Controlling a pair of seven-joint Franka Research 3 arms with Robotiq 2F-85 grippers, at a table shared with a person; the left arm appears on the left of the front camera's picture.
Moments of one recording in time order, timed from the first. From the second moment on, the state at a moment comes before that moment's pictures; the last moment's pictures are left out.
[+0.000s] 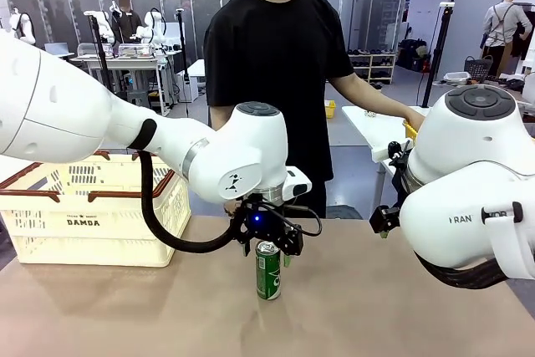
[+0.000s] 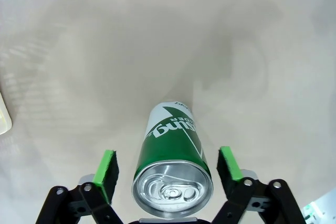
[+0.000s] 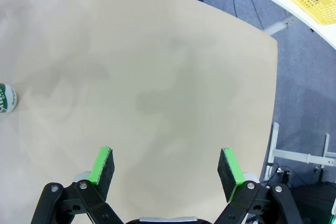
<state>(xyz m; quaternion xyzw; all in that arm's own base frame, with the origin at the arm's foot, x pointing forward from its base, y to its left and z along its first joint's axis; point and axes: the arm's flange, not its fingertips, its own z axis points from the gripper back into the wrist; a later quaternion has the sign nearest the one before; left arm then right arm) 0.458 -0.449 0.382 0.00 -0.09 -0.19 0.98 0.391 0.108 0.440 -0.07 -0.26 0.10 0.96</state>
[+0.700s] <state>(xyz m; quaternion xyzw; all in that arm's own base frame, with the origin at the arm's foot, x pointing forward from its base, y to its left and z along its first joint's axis) 0.456 -0.452 0.380 0.00 -0.08 -0.20 0.98 0.391 0.108 0.440 -0.07 -0.26 0.10 0.96</state>
